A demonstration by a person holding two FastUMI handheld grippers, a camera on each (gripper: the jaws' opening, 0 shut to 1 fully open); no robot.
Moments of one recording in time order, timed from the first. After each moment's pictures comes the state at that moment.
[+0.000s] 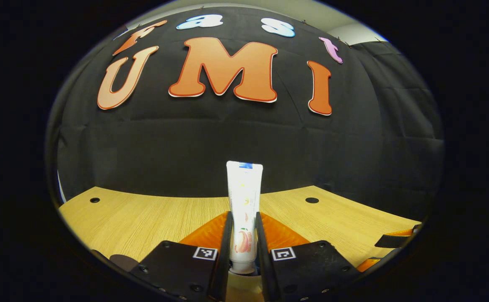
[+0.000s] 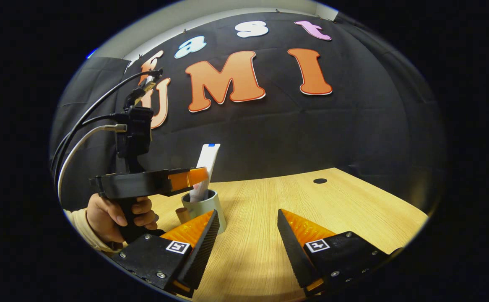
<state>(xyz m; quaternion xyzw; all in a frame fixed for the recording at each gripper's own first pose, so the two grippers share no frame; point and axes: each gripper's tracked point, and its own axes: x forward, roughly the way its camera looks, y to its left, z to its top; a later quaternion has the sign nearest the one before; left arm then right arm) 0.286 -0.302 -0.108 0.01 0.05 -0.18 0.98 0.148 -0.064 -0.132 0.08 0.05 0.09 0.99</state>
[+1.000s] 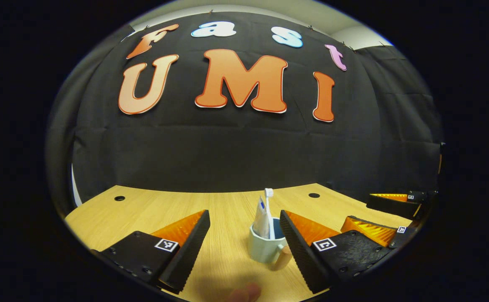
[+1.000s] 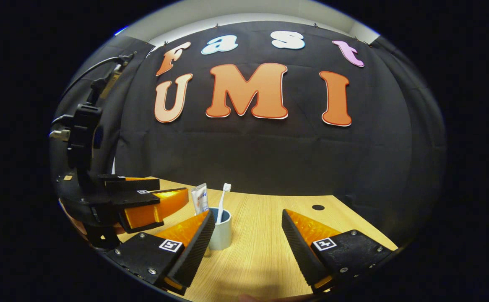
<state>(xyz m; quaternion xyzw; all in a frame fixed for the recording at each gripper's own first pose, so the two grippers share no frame) 0.204 -0.216 -0.078 0.00 0.05 -0.15 0.99 0.148 -0.023 -0.066 -0.03 0.03 0.09 1.00</state>
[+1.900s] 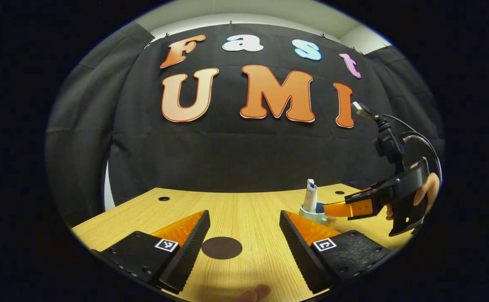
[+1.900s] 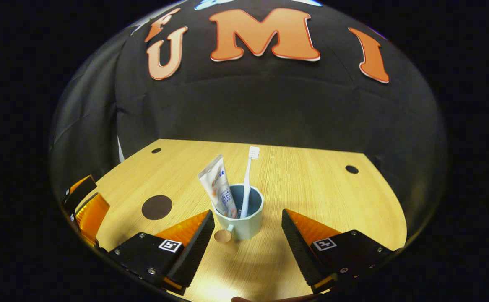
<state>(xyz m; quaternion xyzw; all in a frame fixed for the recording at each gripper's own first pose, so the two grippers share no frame) 0.142 -0.092 -0.089 0.01 0.02 -0.07 1.00 0.203 0.035 -0.134 -0.01 0.29 0.14 0.95</state>
